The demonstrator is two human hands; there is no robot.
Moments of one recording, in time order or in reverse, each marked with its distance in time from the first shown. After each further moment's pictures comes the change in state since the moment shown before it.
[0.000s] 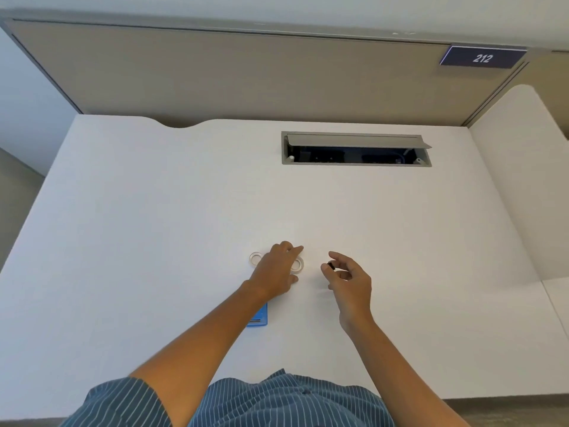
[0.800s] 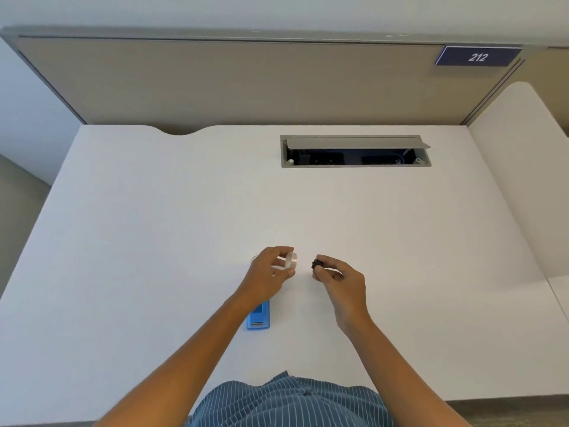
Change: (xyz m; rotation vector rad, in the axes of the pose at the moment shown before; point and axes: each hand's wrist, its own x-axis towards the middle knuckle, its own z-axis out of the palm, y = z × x) left_hand -0.035 0.001 -0.023 -0.738 0.161 -0.187; right_hand -0.011 -0.012 0.006 0.076 -0.157 0.040
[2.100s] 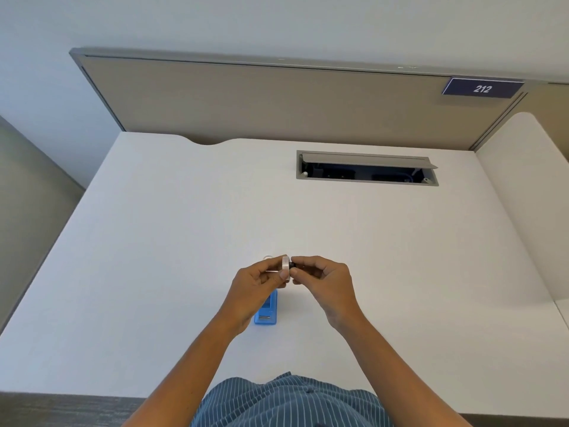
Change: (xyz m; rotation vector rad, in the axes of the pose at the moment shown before) left_hand -0.091 0.027 -0.028 -0.370 0.106 0.028; right_hand -0.041 -0.030 0.031 -0.123 -0.352 -0.220
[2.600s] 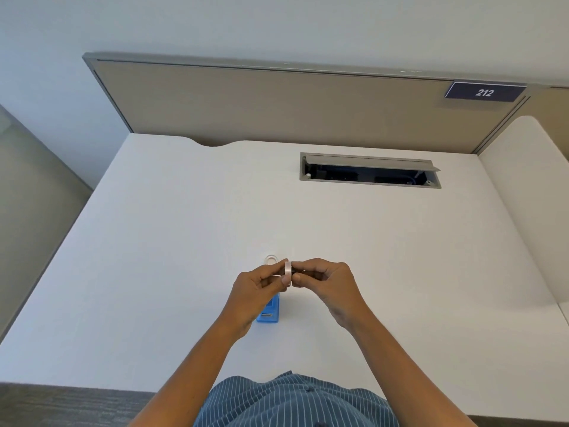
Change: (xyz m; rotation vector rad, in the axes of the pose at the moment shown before) left_hand -0.016 -0.001 0.003 0.004 0.040 -0.013; right_hand -0.002 0.002 -0.011 0.062 -0.178 -0.004
